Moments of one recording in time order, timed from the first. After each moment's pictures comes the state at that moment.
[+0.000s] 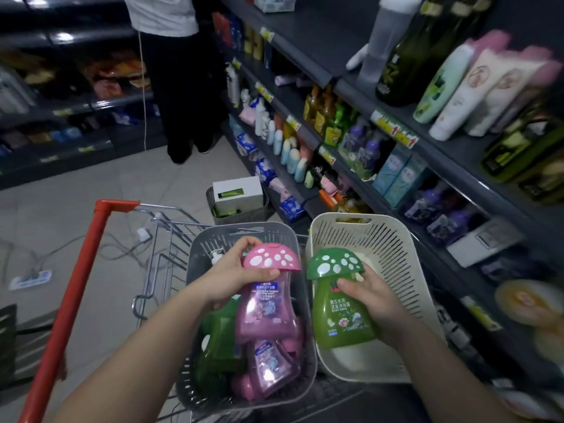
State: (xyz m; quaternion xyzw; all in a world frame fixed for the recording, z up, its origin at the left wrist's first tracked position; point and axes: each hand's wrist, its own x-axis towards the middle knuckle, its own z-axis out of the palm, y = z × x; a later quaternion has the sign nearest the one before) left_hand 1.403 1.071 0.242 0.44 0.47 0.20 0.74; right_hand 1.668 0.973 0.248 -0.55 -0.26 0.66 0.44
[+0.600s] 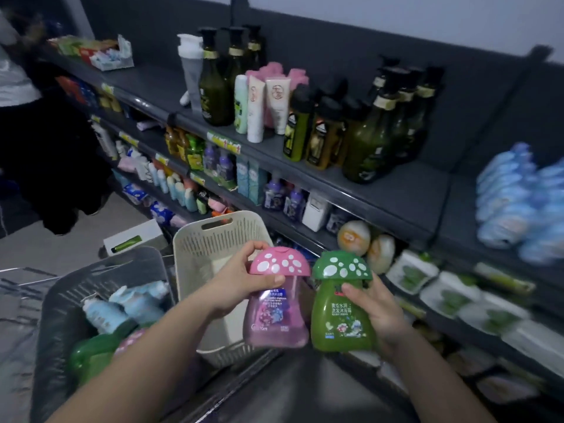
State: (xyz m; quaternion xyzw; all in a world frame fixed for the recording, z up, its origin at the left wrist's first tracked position) left_hand 1.637 0.928 0.304 0.58 0.30 0.13 0.74; right_hand 1.825 0.741 0.303 -0.57 -0.17 0.48 0.65
